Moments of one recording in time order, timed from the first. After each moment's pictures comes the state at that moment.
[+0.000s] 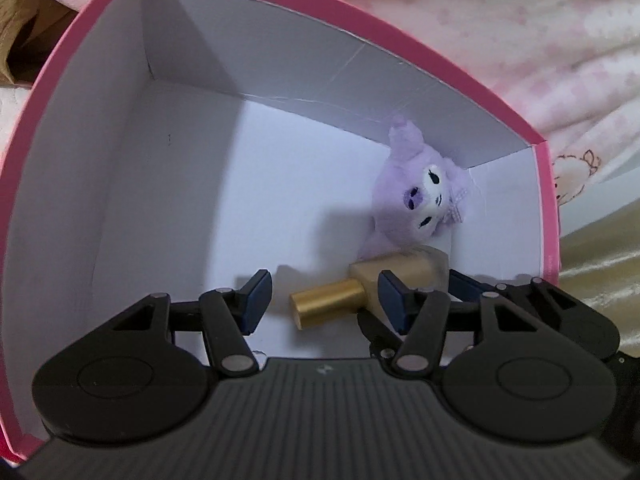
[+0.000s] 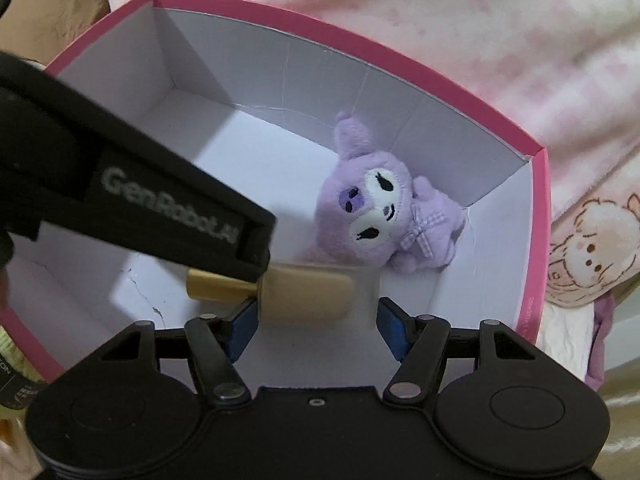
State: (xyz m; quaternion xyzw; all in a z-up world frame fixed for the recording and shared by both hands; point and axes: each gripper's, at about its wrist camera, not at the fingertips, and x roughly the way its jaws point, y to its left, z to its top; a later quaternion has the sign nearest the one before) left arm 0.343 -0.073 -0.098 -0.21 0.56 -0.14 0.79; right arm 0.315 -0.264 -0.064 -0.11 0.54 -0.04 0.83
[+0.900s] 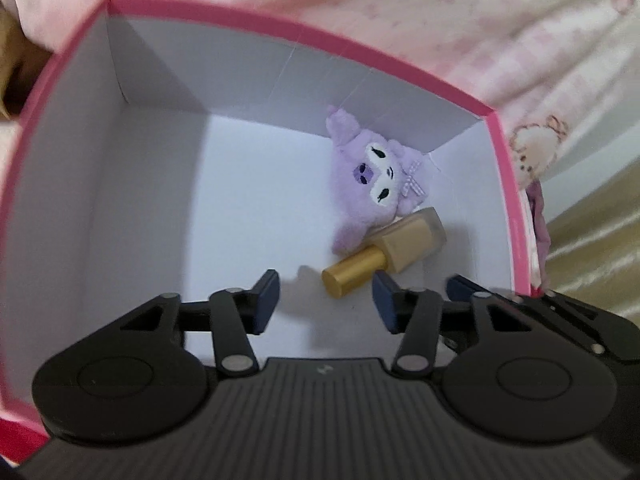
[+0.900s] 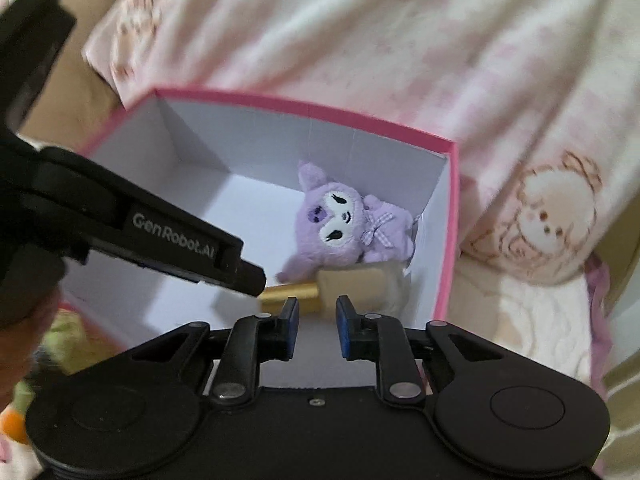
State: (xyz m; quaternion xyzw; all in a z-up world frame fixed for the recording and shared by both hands) left arm 0.306 -0.096 -0.071 -0.15 0.53 -0.17 0.82; right arm 0.240 -0.295 -0.021 -0.02 0.43 -0.02 0.90
